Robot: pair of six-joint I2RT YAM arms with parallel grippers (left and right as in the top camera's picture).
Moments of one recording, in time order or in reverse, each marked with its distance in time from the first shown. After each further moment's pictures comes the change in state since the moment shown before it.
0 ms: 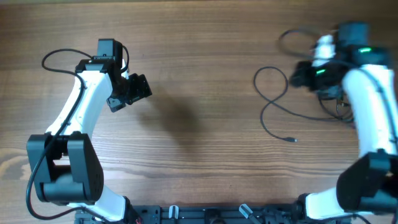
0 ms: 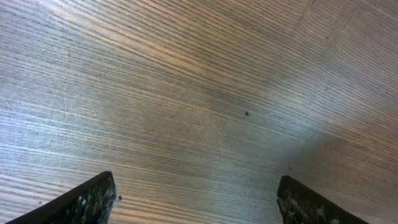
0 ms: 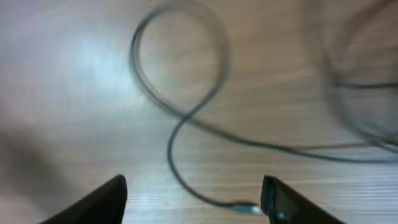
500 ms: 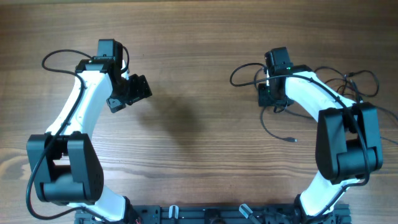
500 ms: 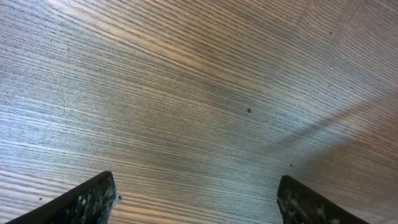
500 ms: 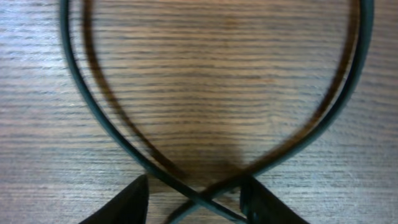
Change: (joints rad) left arm 0.000 0.000 0.000 -0.010 0.001 0.000; right arm 0.225 0.234 -0.203 0.391 0.281 0.076
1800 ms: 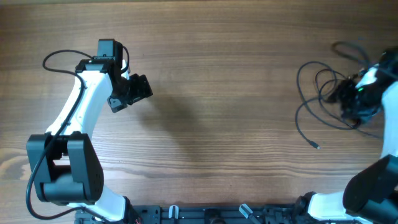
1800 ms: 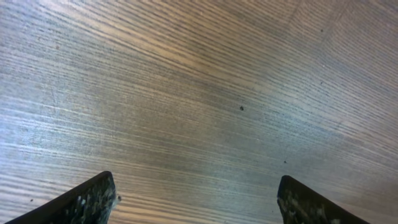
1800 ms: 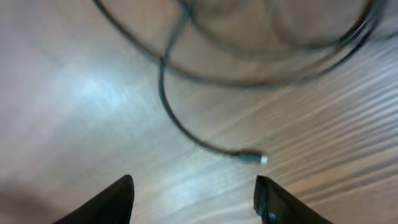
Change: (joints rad) left arm 0.000 0.000 0.000 0.002 0.023 0.000; right arm -0.591 -0.296 0.138 -0.540 -0.264 0.078
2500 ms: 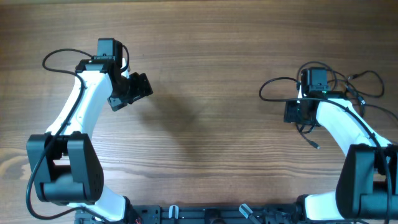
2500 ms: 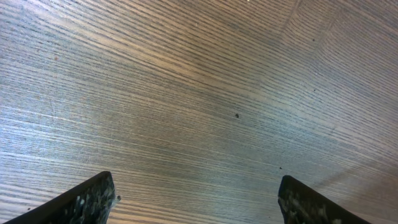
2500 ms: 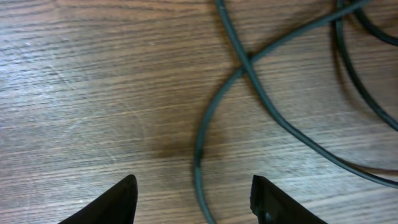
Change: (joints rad) left arm 0.000 0.000 0.000 0.025 0.001 0.000; right arm 0.383 0.011 -0.430 0.594 0.300 -0.137
